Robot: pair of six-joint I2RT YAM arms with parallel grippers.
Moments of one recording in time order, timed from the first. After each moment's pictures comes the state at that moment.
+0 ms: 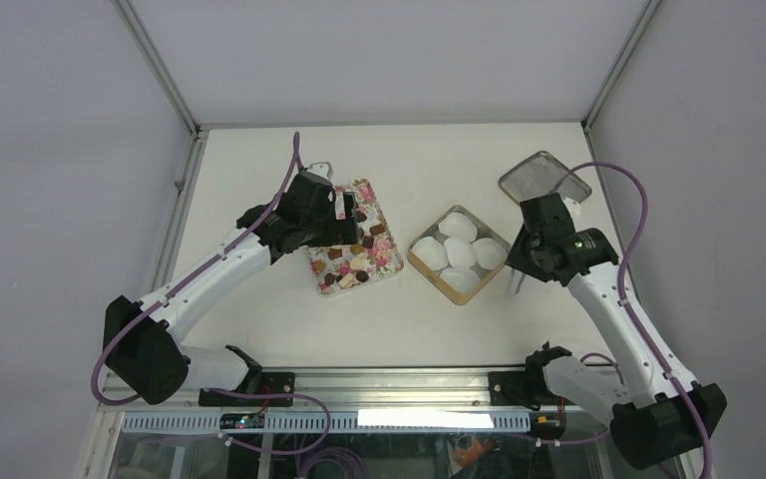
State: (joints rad) left arm -0.61 1.31 1.10 -0.61 -0.20 -0.56; right arm 0.33 0.97 0.97 -1.06 0.31 0.71
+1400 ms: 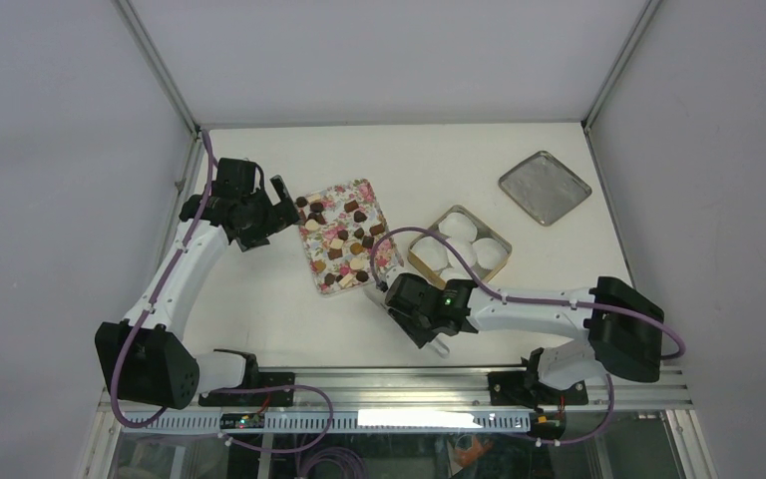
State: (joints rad) left arm -0.16 1.27 1.12 -0.80 -0.03 -0.62; right arm 1.22 1.40 0.82 -0.61 0.18 0.35
